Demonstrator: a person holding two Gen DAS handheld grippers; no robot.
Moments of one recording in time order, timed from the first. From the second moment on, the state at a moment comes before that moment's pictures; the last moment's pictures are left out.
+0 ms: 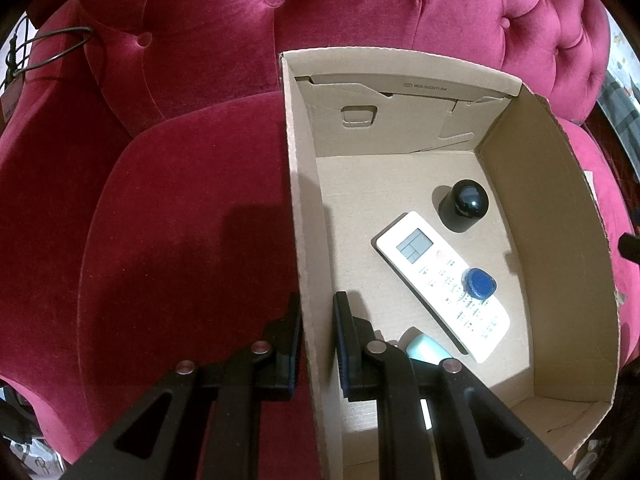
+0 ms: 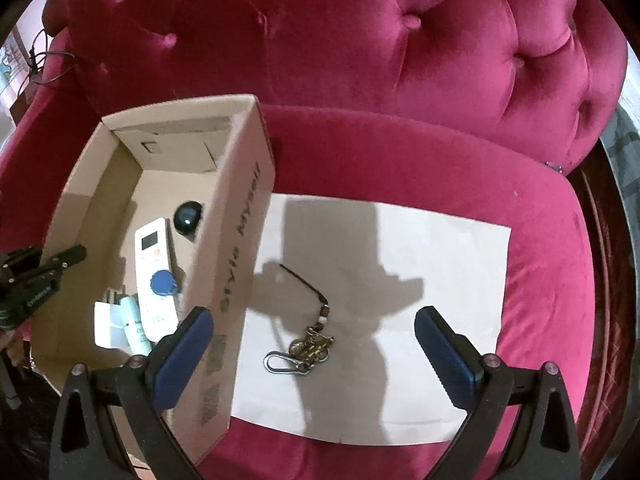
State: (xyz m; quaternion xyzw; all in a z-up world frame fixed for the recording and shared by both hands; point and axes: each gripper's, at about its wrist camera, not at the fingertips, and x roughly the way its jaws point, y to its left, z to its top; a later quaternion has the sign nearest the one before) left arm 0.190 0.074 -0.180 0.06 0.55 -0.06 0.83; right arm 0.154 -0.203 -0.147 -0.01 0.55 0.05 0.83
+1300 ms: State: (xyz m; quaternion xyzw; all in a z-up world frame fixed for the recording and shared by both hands) left arm 0.190 0.073 -0.183 0.06 0.55 -0.06 0.83; right arm 0.156 -0.200 -0.255 -0.02 0.62 0.05 0.78
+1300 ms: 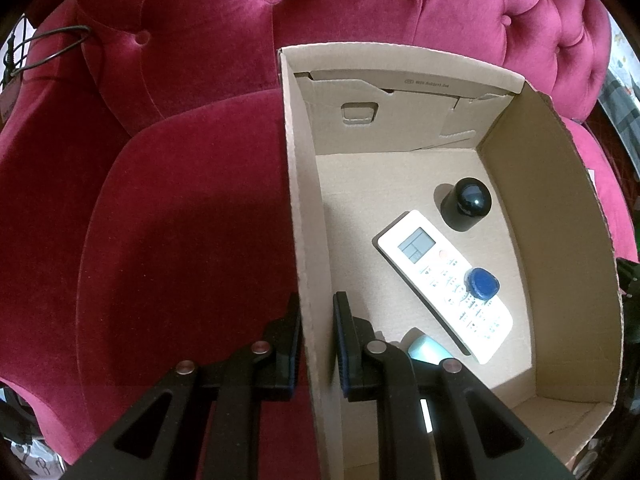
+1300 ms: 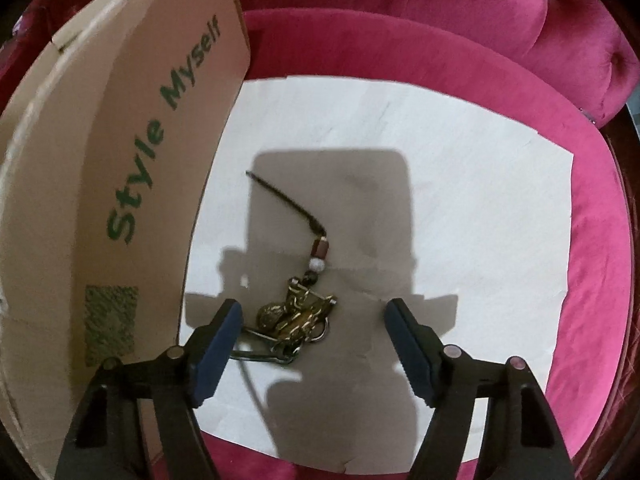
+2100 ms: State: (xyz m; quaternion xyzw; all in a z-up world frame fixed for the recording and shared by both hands) left arm 0.189 0.070 -0.186 0.06 0.55 -0.06 0.83; right arm 0.140 -0.204 -0.226 -0.01 0.60 0.03 0.80
